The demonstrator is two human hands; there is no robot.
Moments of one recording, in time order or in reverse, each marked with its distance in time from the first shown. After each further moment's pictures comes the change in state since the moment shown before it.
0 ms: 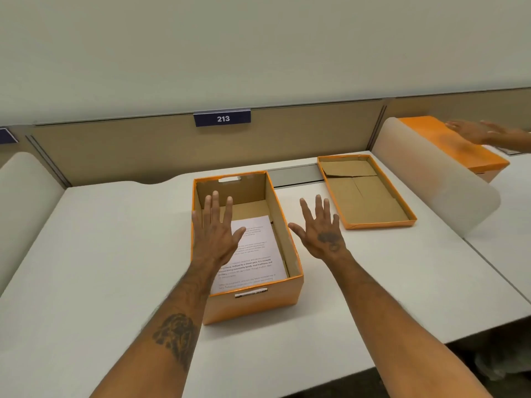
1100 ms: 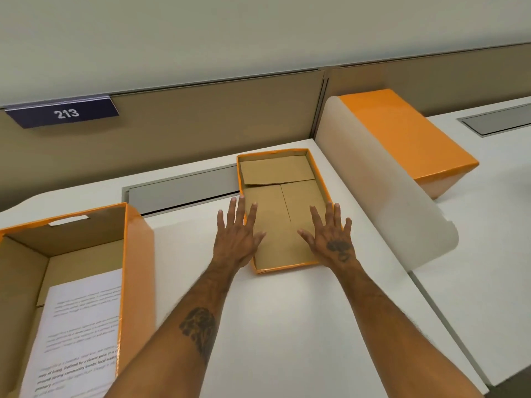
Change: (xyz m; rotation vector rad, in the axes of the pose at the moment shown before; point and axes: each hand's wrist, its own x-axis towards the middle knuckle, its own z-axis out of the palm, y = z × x) left_hand 0.211 0.325 0.158 -0.024 -0.259 0.219; right_hand 0.151 0.345 0.059 -0.091 -0.129 0.158
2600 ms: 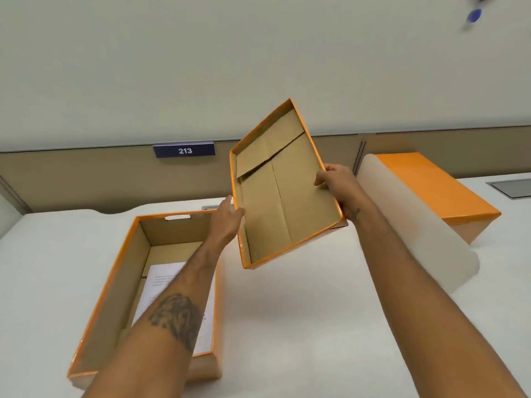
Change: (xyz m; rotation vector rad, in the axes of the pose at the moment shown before) left_hand -0.118 -0.111 -0.170 -1.026 0.317 -0.461; right_hand -0.070 -0.150 -0.265 1.379 -0.077 0.030
